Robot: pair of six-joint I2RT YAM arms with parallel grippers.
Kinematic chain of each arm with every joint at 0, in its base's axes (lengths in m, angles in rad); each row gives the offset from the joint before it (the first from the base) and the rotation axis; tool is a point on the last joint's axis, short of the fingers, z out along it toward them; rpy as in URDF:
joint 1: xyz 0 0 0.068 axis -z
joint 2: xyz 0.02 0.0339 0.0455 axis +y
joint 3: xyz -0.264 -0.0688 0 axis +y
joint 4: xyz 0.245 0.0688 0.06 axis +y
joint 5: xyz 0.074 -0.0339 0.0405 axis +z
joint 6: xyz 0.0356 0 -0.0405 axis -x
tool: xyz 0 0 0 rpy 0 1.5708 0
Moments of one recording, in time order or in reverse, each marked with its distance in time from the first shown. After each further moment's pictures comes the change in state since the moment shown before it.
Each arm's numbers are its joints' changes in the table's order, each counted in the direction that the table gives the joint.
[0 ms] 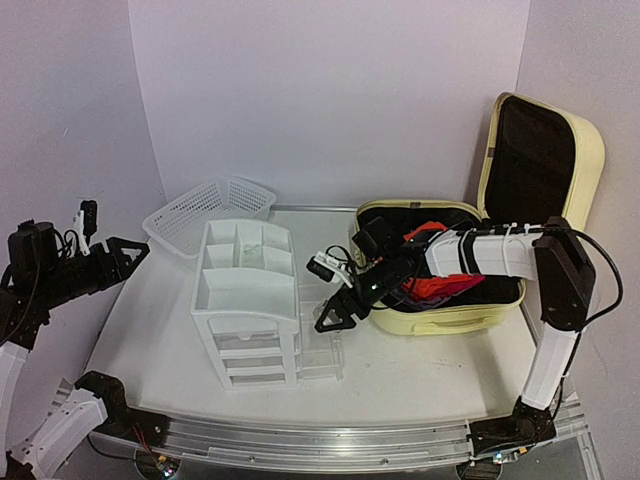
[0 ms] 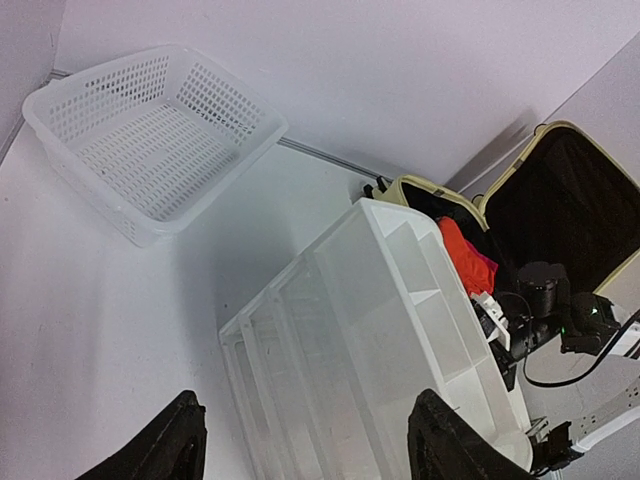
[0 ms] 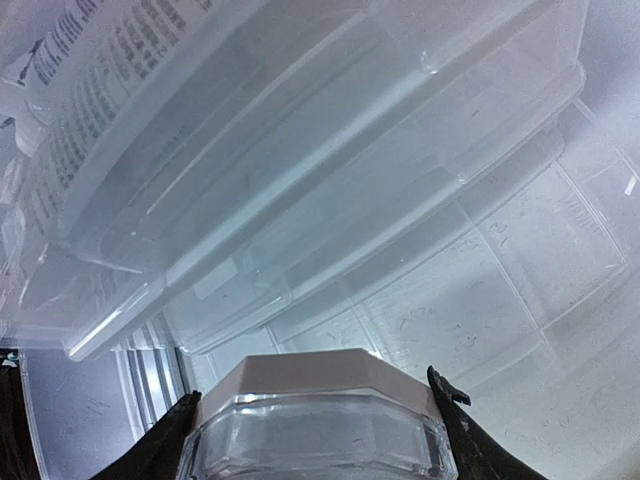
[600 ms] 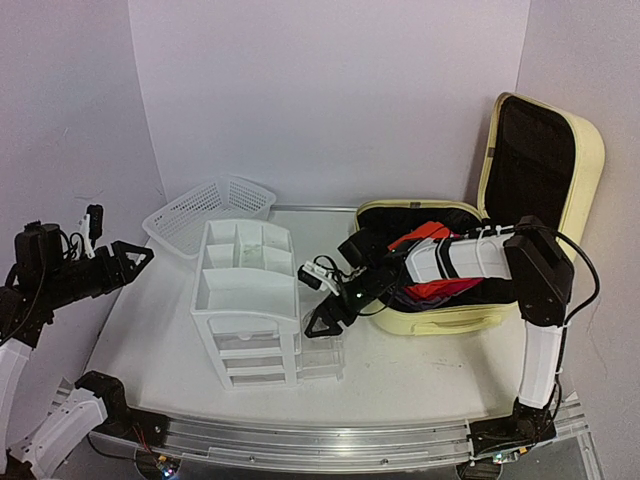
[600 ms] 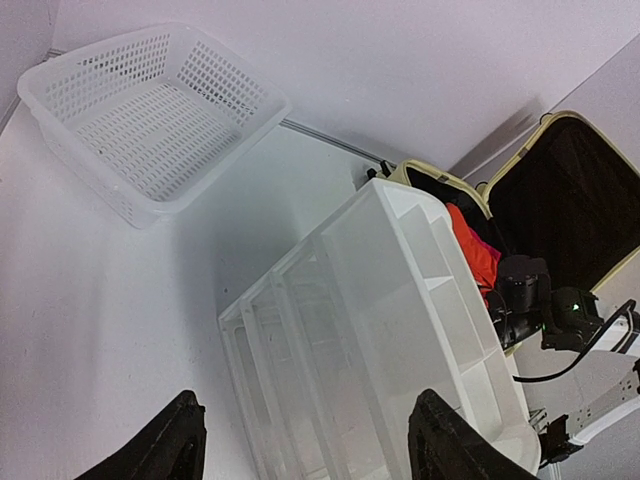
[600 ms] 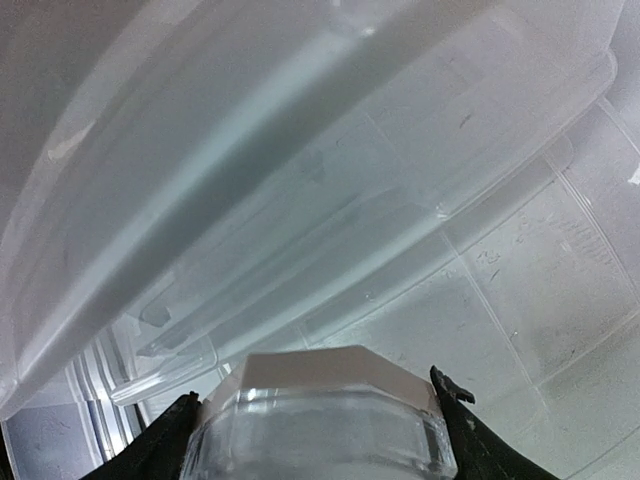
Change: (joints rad) left arm 0.000 0.008 0.026 0.005 -0.019 0.000; right arm -0.026 0.135 -0.039 -0.085 -0.059 -0.003
